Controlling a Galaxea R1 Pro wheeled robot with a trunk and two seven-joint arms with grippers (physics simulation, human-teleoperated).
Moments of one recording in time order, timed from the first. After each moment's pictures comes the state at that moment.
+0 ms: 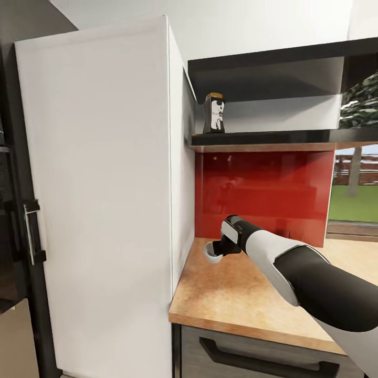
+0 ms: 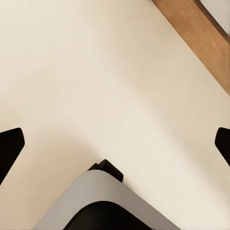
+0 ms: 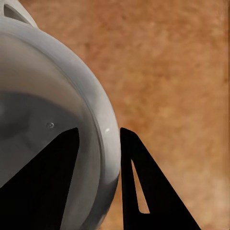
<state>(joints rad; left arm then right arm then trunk) 0.06 0.05 0.09 -0.01 0.65 -0.42 -0.05 -1.33 0.17 0.43 0.03 -0.52 0.84 -0.15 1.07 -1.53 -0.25</state>
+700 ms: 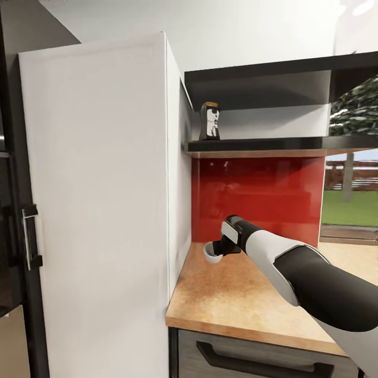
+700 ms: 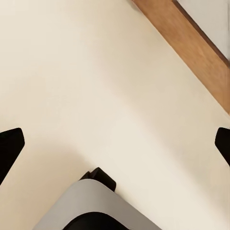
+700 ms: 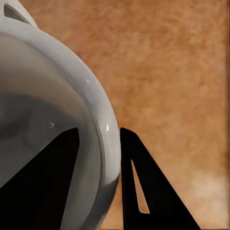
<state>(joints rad) 0.06 0.05 0.09 -0.01 0.65 -0.42 -0.05 -1.33 0.17 0.43 0.03 -0.52 0.84 -0.15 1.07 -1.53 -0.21</state>
